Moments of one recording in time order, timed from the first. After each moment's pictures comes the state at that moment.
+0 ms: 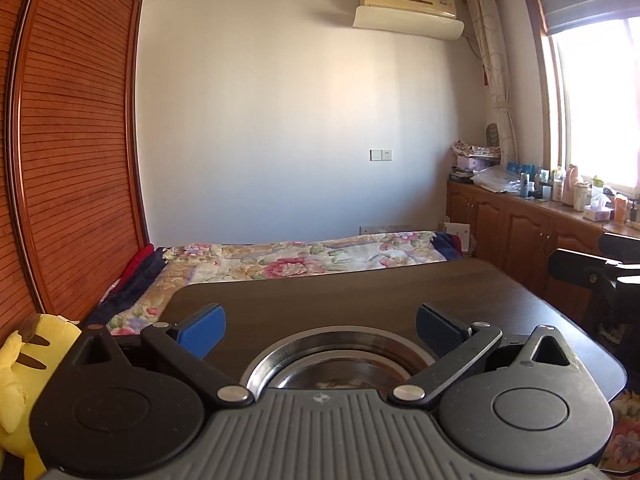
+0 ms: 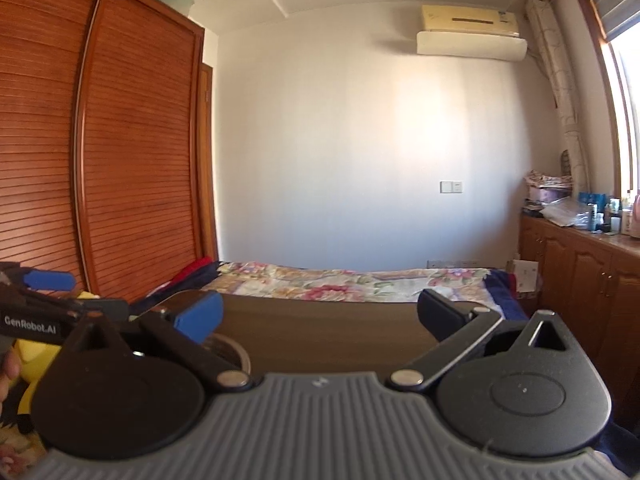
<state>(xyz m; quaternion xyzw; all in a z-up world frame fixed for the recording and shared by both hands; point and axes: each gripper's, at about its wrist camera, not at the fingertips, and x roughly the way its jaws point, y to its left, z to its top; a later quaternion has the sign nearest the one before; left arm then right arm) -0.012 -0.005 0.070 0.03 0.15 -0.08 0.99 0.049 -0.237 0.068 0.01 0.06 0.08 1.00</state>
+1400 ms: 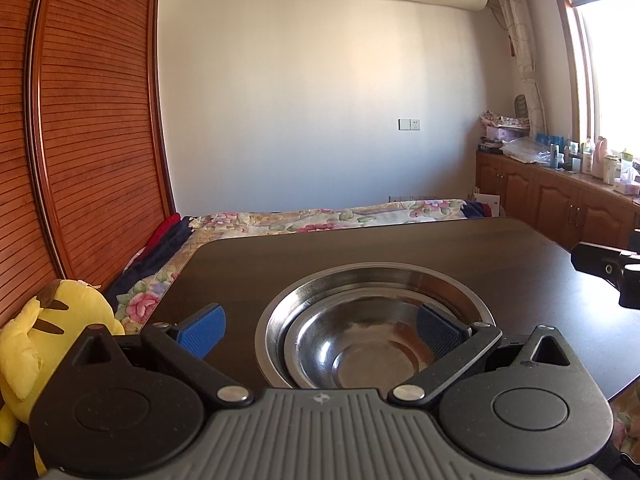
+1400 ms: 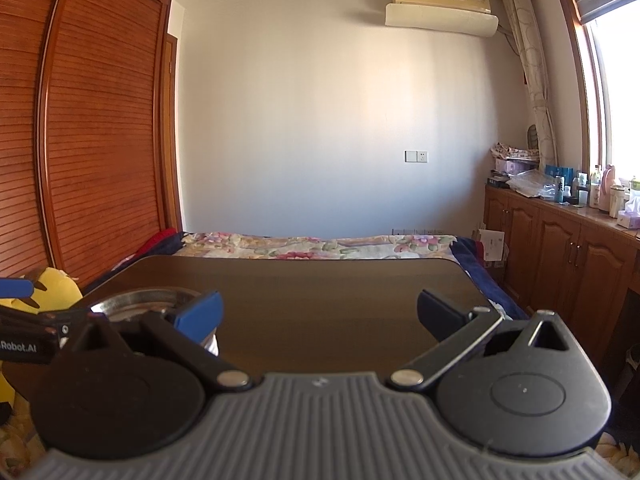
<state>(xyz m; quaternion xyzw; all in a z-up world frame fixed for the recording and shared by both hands) -0.001 0.006 0.025 0.04 0.19 -0.03 0.98 0.050 -0.231 0.034 0.01 0.10 0.02 0.99</state>
